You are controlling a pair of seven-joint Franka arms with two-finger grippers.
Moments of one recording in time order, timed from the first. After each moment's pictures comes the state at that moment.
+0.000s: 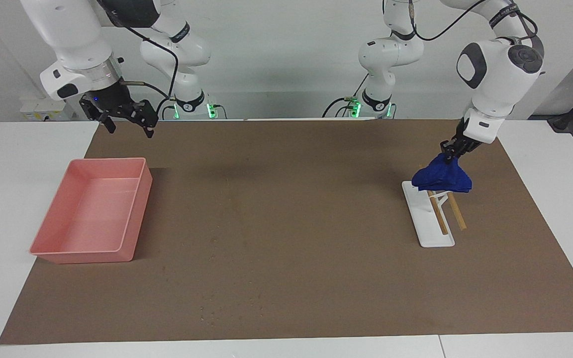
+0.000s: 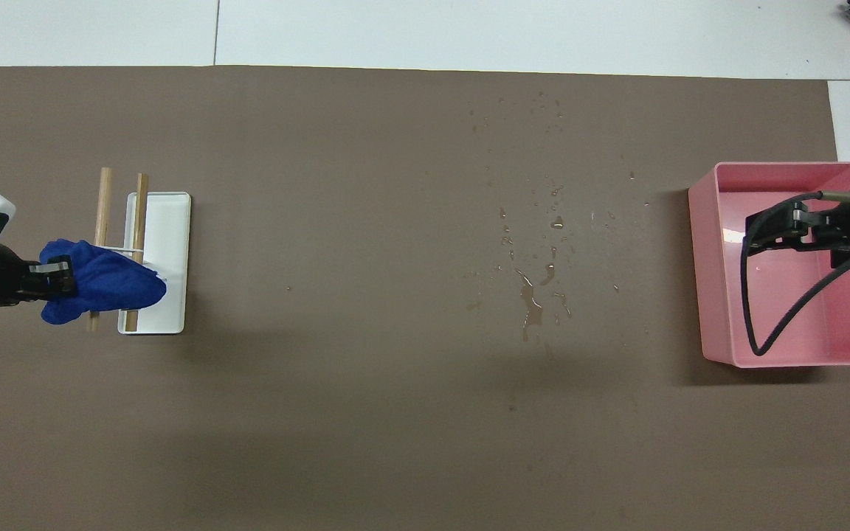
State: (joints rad) left arm 0.14 -0.11 -0.10 -2.01 -0.02 1.90 -0.21; right arm 0.00 0.00 0.04 -1.55 -0.02 1.50 0.21
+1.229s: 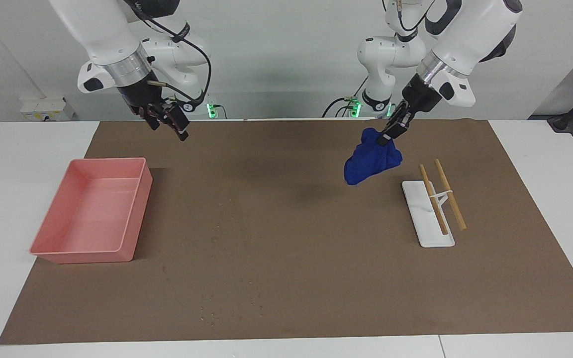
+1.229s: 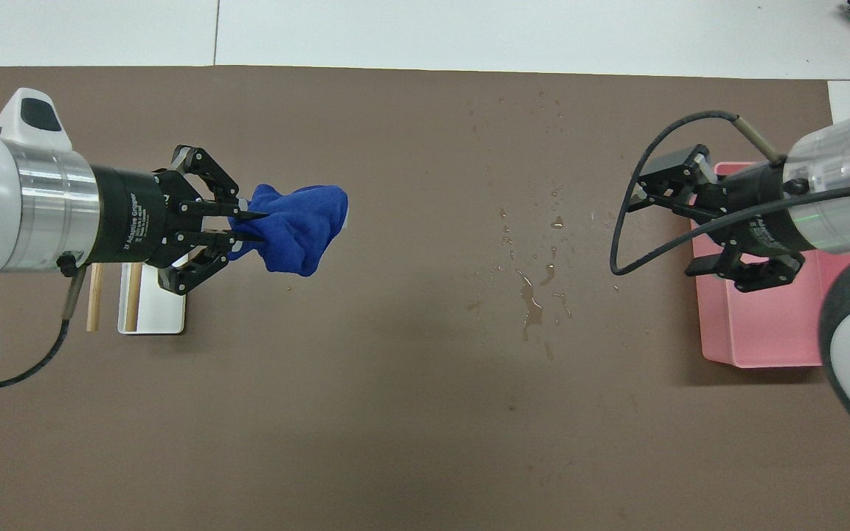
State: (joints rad) left arm -0.18 -0.09 -0.12 -1.76 -0.55 1.95 -1.47; right arm 0.14 0.01 0.06 -1.55 0.28 1.65 1.01
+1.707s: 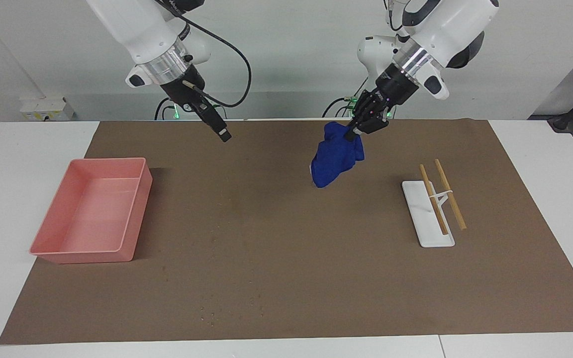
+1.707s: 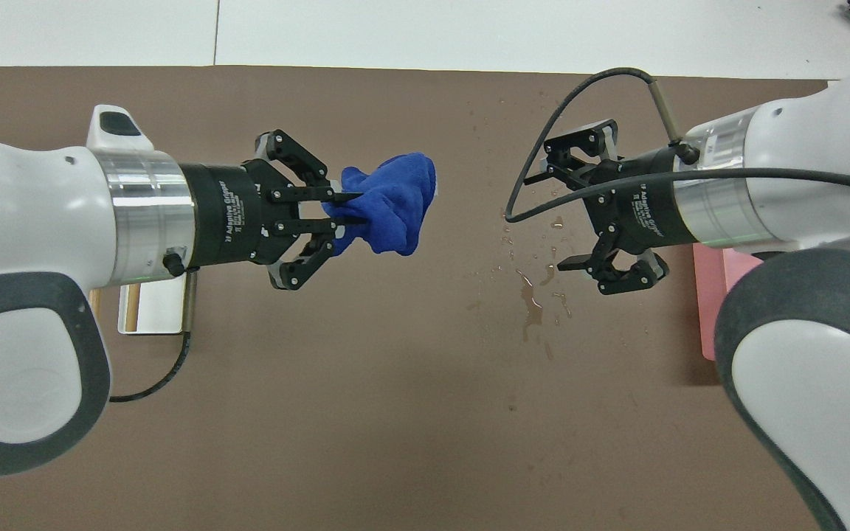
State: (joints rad) left arm -0.33 -0.07 -0.12 -1.77 -0.69 2.14 -1.67; right arm 0.24 0.06 0.06 -1.55 0.46 1.83 1.35
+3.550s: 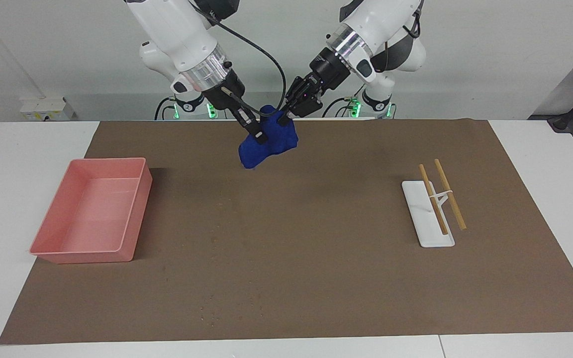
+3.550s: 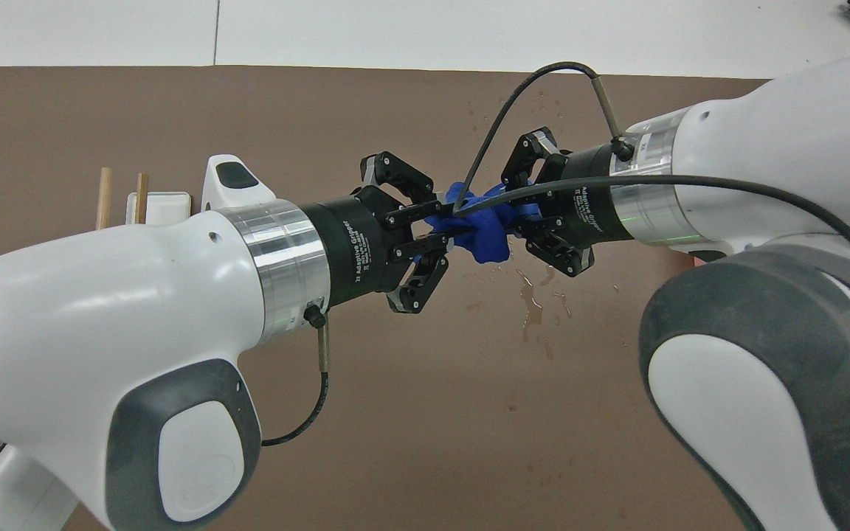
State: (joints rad) left arm -0.51 -0.06 -0.12 -1.81 -0.70 2.45 -1.82; right arm 0.31 0.09 0.05 -1.53 0.42 1.90 1.40
